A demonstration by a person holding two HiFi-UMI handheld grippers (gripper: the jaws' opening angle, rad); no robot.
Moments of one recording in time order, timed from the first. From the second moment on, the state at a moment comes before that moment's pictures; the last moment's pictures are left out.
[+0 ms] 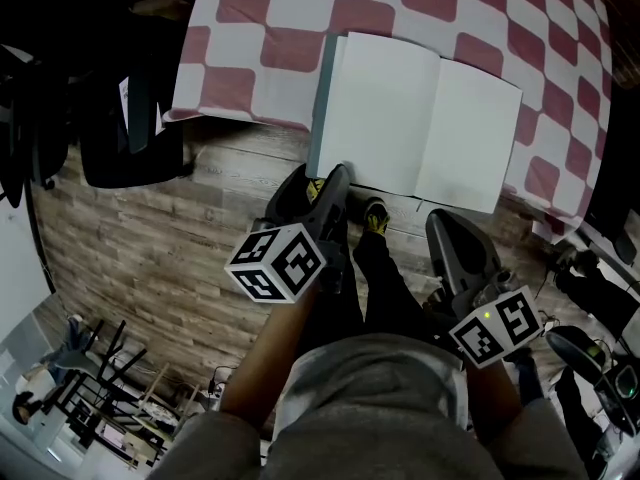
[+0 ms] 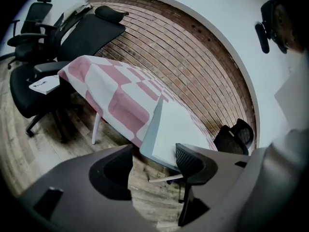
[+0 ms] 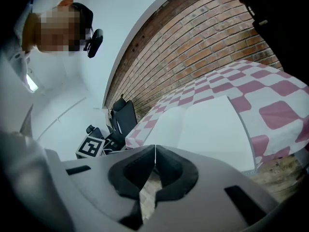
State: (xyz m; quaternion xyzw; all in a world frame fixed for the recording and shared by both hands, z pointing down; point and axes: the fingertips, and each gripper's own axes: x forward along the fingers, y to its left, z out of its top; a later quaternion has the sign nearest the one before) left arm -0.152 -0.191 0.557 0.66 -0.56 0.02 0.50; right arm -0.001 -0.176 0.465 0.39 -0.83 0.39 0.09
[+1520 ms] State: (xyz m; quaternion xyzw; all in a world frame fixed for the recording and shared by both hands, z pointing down) left arm -0.145 -0.193 0.487 0.68 -0.59 0.01 0.44; right arm 0.065 -0.179 0.407 0.44 -0.83 0.34 0.05
